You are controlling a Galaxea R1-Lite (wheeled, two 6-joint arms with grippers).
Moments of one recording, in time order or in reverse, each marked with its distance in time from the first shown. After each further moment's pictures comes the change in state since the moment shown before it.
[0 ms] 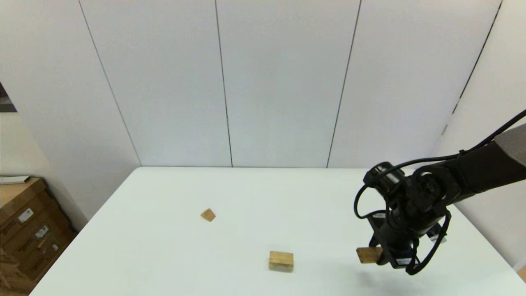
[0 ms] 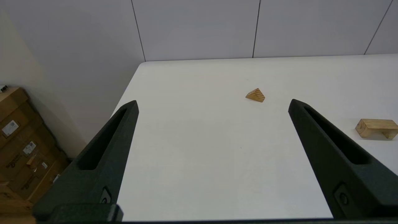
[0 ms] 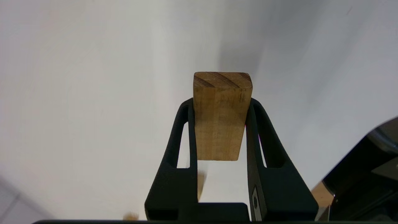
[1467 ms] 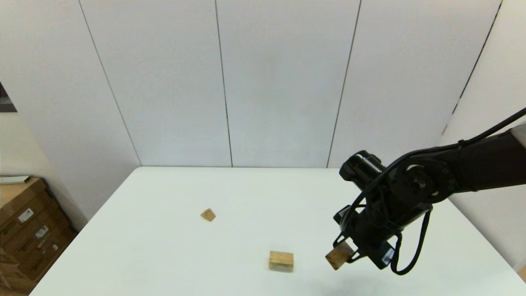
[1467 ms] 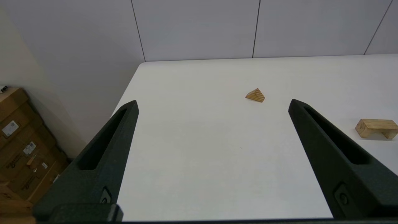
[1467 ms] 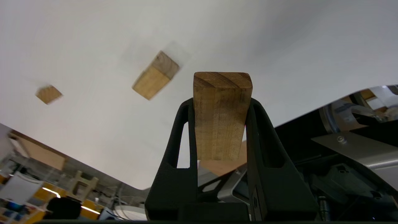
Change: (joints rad) left arm 0.000 0.000 0.000 0.000 0.000 0.000; right arm 0.178 -0.062 -0.103 0.075 0.170 -0.362
